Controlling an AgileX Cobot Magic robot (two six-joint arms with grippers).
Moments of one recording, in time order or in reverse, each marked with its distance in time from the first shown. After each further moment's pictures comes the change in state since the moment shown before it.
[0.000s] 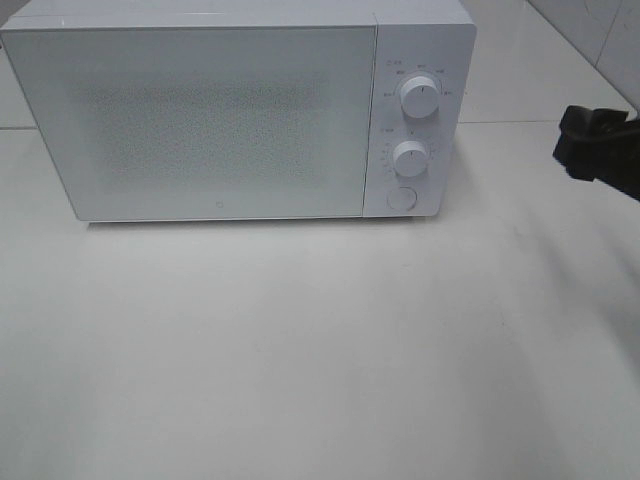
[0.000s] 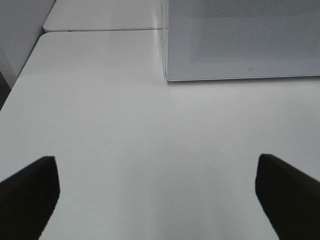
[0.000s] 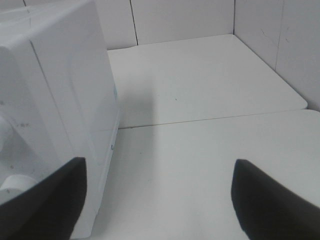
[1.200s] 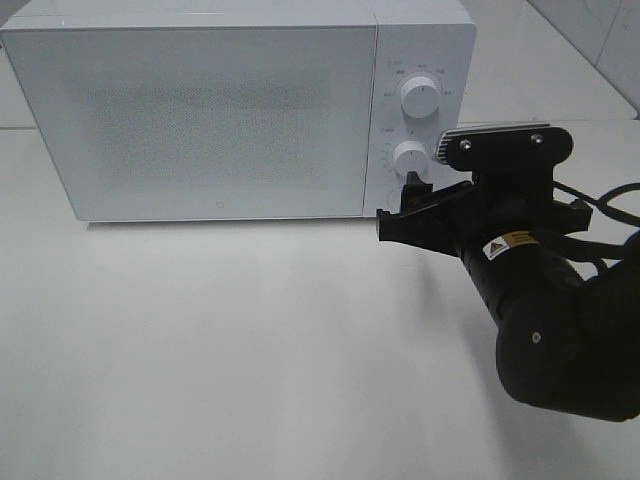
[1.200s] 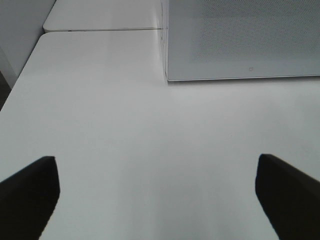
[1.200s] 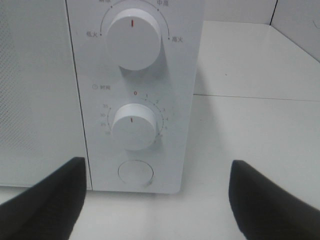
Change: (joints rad) left arm 0.000 0.000 0.000 0.000 0.001 0.000; right arm 0.596 0.394 -0.182 0.603 -0.284 -0.274
